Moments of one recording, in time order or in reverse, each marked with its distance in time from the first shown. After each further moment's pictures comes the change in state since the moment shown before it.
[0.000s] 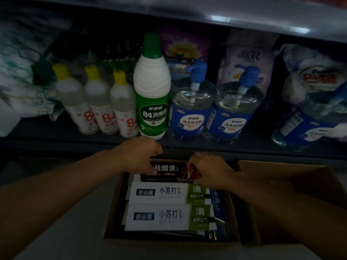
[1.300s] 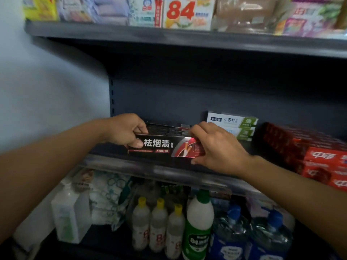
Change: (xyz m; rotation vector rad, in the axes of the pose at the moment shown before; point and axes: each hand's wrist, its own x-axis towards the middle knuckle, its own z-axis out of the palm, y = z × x) left_hand -0.201 -0.060 -0.353 -0.219 0.553 -0.195; right_hand 0.020 -0.128 -0.412 -0.356 0.855 -0.207
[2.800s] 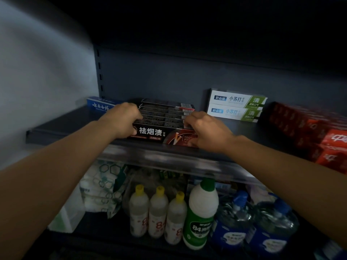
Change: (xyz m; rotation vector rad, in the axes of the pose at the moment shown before) left_hand 0.072 -0.054 0.044 0.575 0.210 0.058; right_hand 0.049 0.019 0.084 0.113 -0.243 0.109
